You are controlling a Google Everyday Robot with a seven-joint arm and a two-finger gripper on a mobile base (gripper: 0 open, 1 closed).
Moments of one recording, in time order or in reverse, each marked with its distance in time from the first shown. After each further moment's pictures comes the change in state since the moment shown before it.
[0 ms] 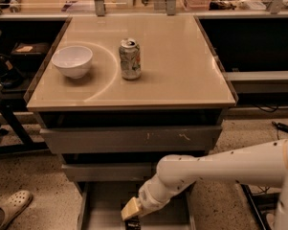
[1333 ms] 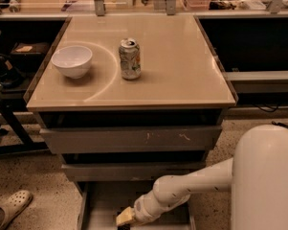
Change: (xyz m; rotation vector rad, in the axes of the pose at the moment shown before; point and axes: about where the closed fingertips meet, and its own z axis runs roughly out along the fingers) arm -0.015 -0.039 0.119 -0.123 -0.055 0.201
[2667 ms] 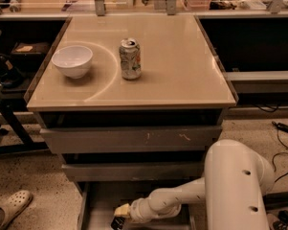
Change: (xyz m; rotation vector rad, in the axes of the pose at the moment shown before) arm -0.066 -0.061 0.107 -0.077 -0.186 0.296
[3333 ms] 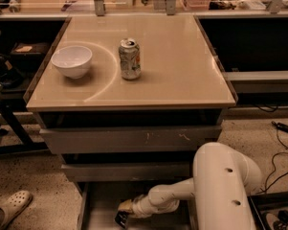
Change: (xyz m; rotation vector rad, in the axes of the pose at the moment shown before) arm -0.042 -0.030 0.028 0.040 -0.030 0.034
